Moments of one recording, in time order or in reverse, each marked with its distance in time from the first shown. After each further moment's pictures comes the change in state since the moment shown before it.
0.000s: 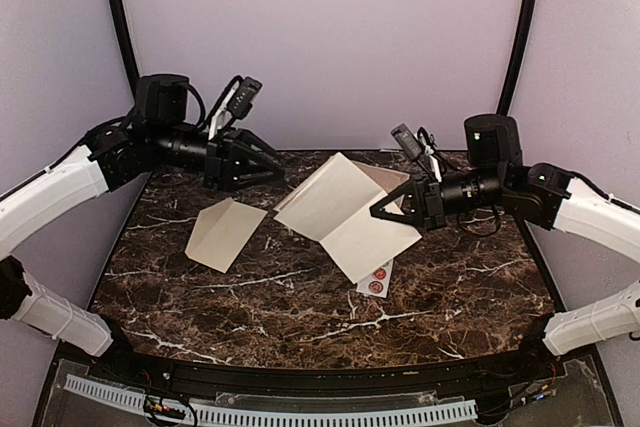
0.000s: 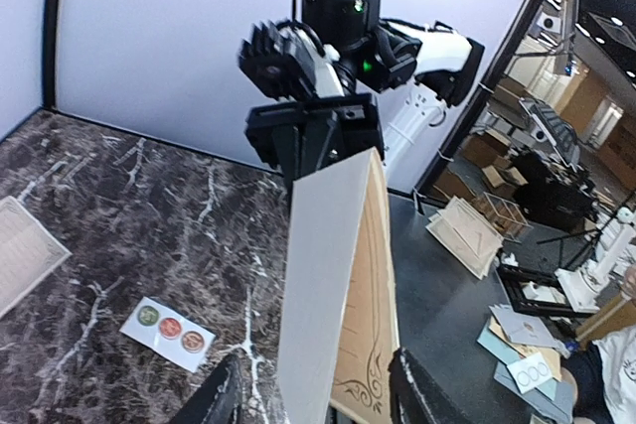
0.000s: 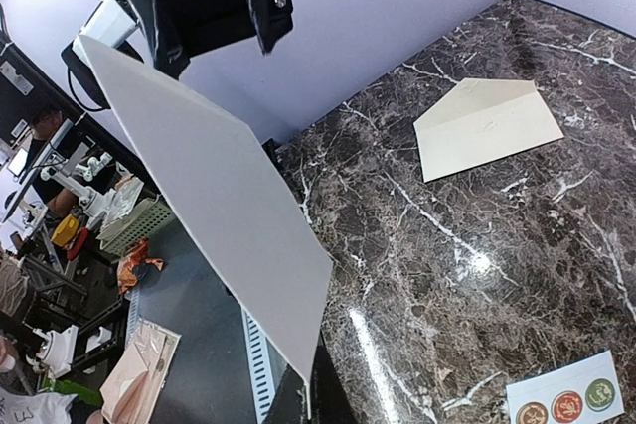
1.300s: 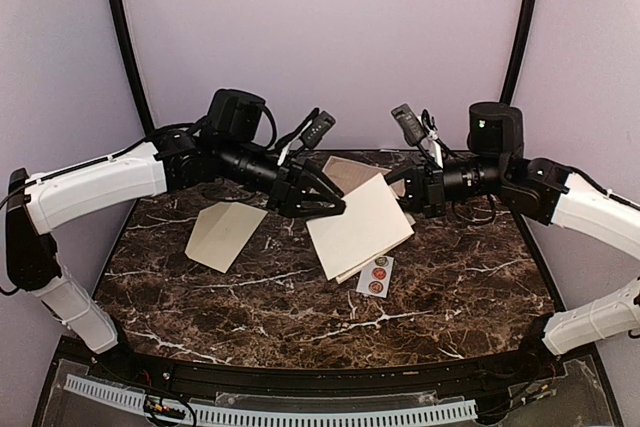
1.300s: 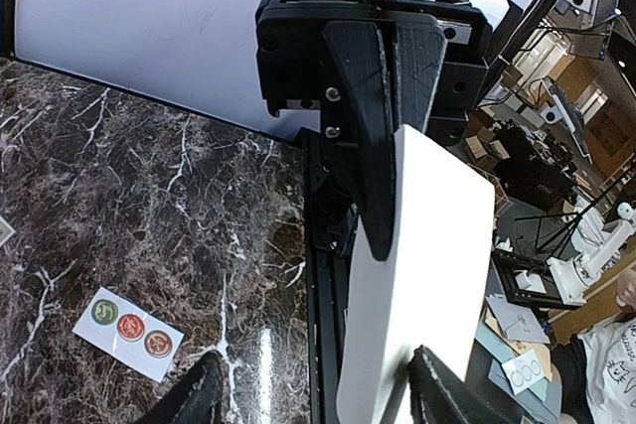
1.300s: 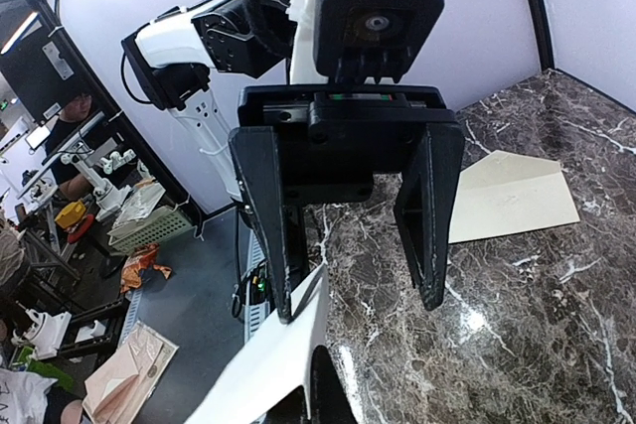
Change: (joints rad) left arm -0.158 0.232 0.120 0.004 -0.100 -0.032; right arm 0.000 0.014 0.040 0.121 -0.064 -0.053
